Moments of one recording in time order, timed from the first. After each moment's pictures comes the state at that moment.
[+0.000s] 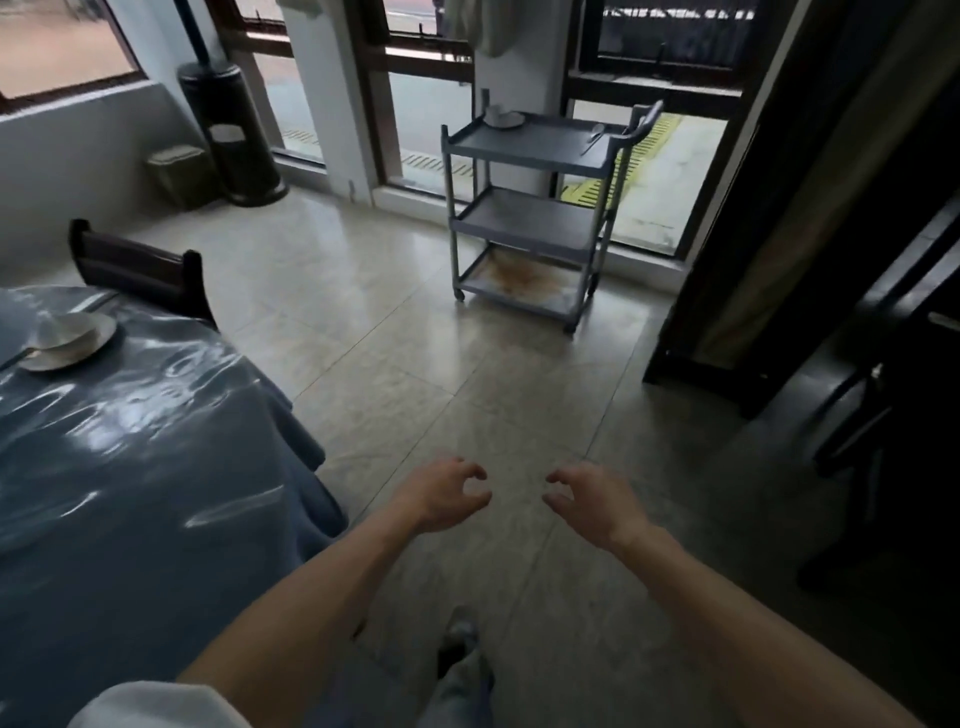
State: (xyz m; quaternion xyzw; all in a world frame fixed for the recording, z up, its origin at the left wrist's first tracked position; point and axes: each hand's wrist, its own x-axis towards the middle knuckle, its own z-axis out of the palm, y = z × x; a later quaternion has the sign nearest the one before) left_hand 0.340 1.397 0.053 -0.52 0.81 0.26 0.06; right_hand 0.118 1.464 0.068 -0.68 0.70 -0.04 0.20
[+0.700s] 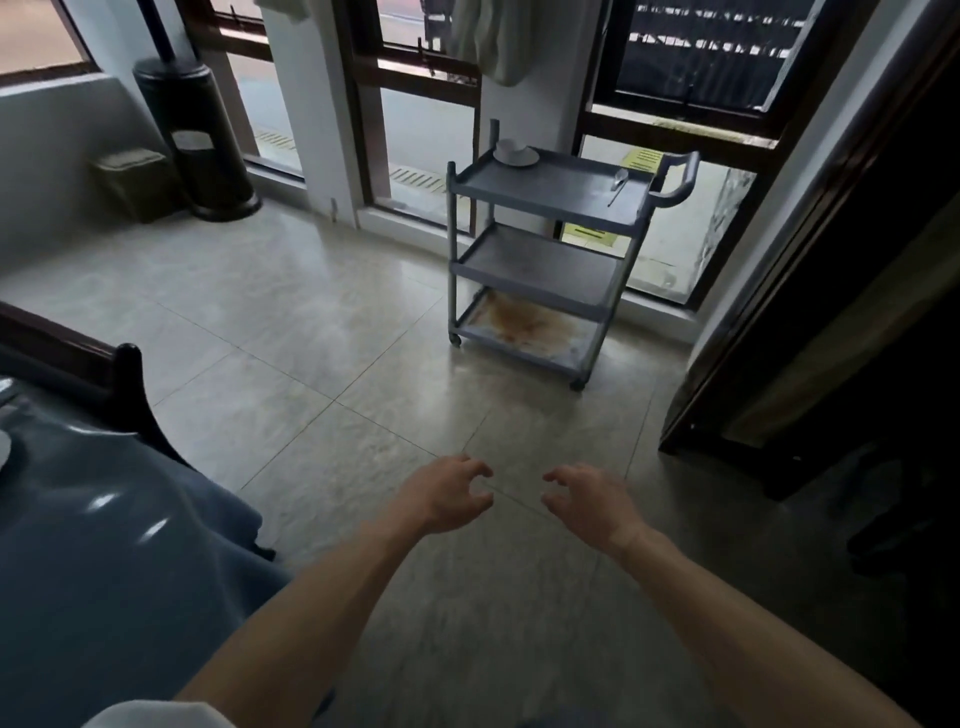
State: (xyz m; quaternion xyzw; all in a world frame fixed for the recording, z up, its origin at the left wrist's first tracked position) left_hand 0.364 1.074 0.066 -0.49 0.83 0.26 0.01; right_hand 0.152 1.140 0.084 -0.66 0.73 -0.03 0.19
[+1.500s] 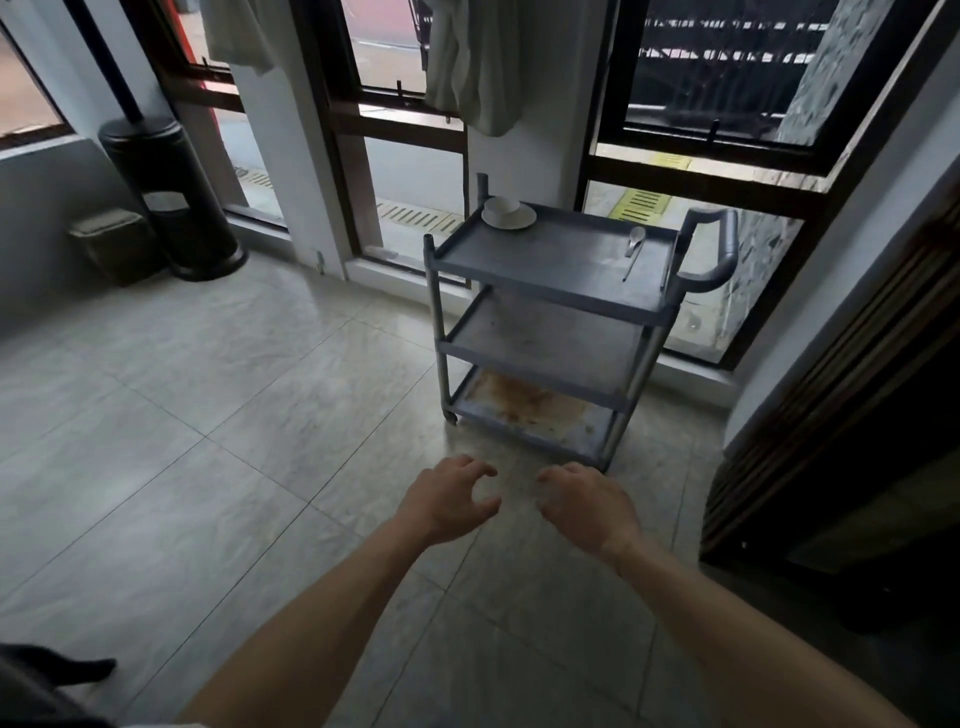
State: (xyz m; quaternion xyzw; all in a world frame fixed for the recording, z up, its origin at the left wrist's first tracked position) left_hand 0.233 0.714 0.086 -0.50 0.84 0.22 -0.04; right_hand 0.030 0.769 0.088 -0.68 0.71 -0.05 0.15
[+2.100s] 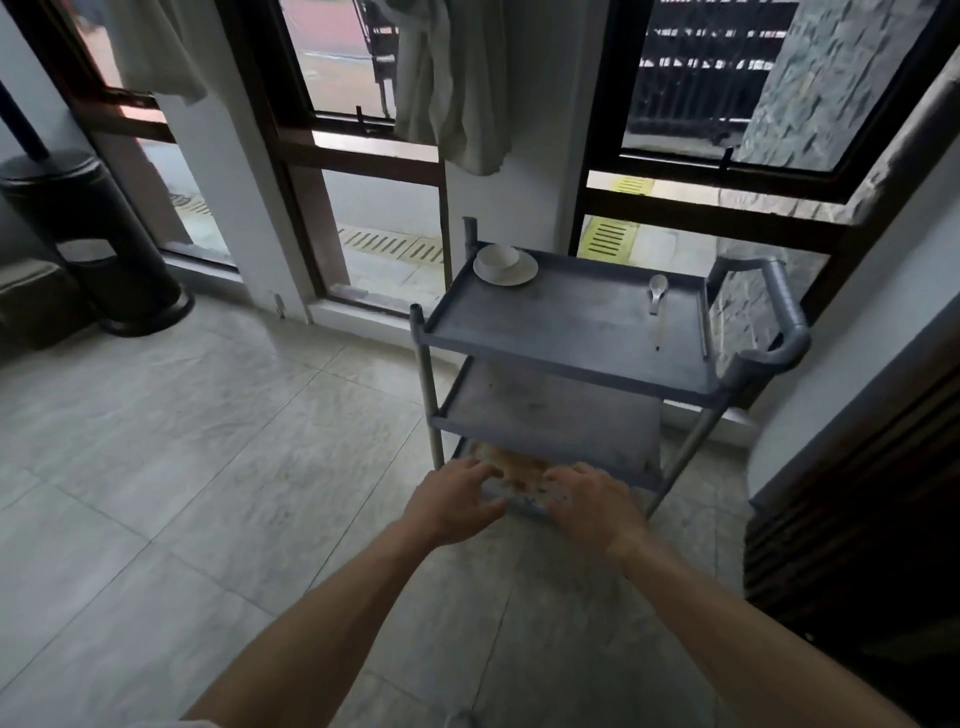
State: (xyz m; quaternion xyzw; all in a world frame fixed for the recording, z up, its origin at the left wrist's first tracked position) left_hand 0.225 0.405 0.082 -0.44 0.86 0.24 -0.06; right_hand 0.026 0.480 0.081 -0.63 0.75 -0.09 0.16
